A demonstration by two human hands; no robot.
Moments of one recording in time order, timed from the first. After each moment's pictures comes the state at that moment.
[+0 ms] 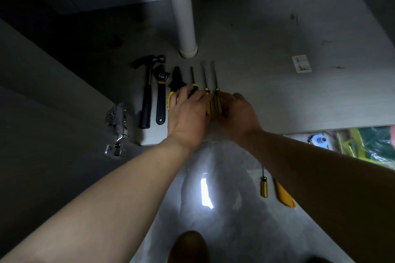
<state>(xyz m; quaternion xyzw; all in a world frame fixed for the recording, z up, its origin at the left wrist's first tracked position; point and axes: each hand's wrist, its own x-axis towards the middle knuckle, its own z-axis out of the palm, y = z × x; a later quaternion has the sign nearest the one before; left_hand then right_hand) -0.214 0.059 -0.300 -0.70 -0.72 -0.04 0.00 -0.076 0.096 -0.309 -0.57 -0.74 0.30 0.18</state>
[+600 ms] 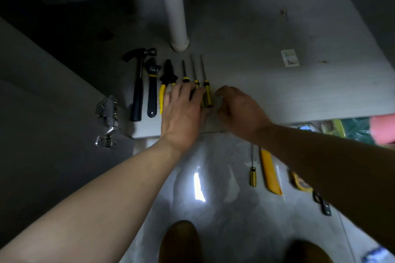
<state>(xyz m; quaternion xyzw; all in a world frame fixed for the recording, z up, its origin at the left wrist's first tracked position) -0.201 0.036 -0.295 -0.70 -0.70 -0.11 0.00 -0.035 0.086 -0.289 -0.47 -0.82 0.28 0.15</state>
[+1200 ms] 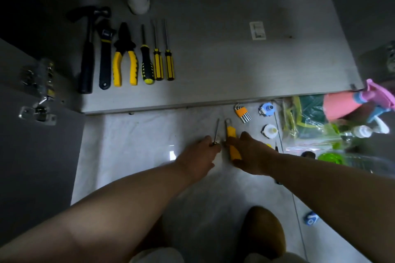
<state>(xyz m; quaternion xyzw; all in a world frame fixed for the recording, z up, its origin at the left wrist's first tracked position) -0.078 -0.051 -0.386 -0.77 -0.53 0.05 -0.37 0.110 -0.002 -0.358 -0.47 -0.78 0.32 -0.28</state>
